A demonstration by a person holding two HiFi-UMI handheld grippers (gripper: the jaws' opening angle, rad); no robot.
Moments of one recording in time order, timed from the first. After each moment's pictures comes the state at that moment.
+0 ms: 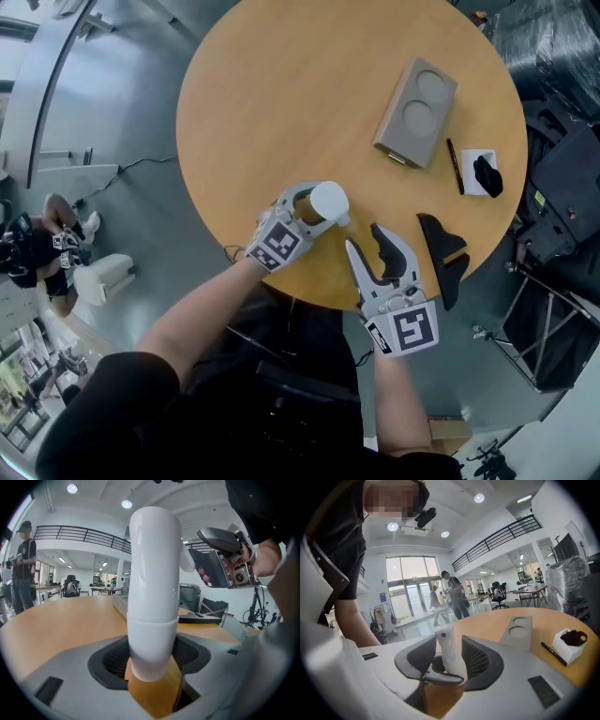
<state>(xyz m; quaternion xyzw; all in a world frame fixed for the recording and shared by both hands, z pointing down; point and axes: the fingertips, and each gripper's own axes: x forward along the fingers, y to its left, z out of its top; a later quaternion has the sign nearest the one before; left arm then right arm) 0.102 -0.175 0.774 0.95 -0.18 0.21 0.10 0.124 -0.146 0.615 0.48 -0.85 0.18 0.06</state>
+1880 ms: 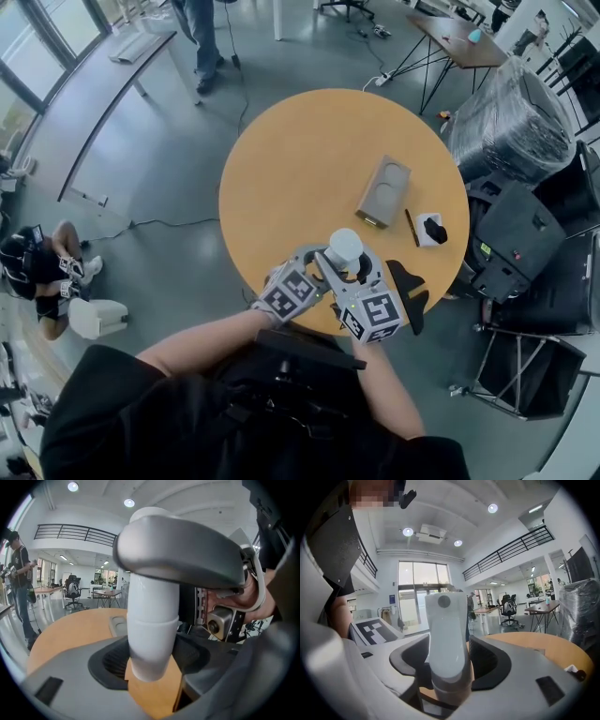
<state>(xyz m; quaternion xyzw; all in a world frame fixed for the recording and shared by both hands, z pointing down) 0.057 -0.040 0.466 0.95 -0.19 0.23 0.13 0.018 -0.074 0.369 0.46 -0.88 0.12 0.03</state>
